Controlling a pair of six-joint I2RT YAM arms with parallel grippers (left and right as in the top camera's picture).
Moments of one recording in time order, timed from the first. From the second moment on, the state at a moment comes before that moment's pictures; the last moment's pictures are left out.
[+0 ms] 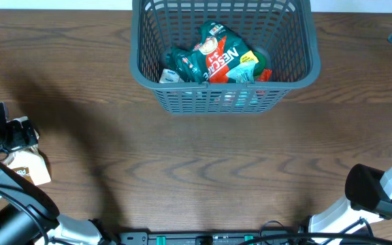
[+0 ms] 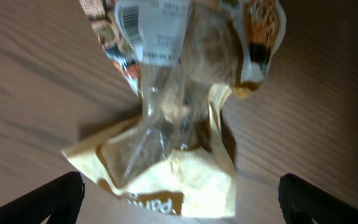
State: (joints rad) left arm 0.73 1.74 1.30 -0.93 -0.05 0.33; right arm -0.30 1.86 2.64 -1.64 0.28 0.33
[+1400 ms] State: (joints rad) left arm 0.74 2.01 1.40 -0.82 -0.02 0.28; right arm -0.30 1.86 2.64 -1.64 0.28 0.33
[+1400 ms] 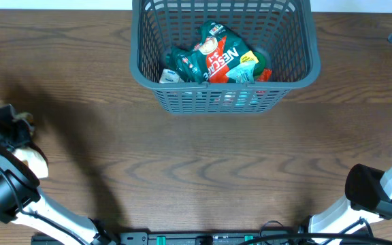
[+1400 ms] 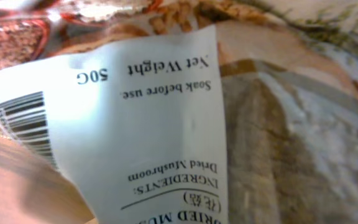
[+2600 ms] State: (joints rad) left arm -0.35 1.63 1.67 -0.07 0.58 0.21; right arm -0.30 1.86 2.64 -1.64 0.28 0.33
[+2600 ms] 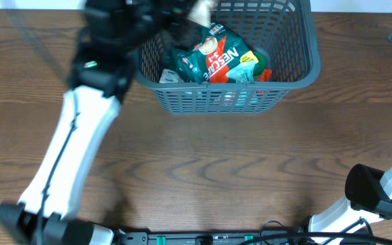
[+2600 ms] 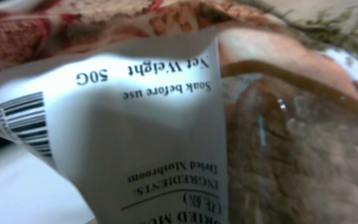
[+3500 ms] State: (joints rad) left arm -0.52 1.89 1.67 -0.04 0.54 0.20; right arm -0.30 1.86 2.64 -1.64 0.28 0.33
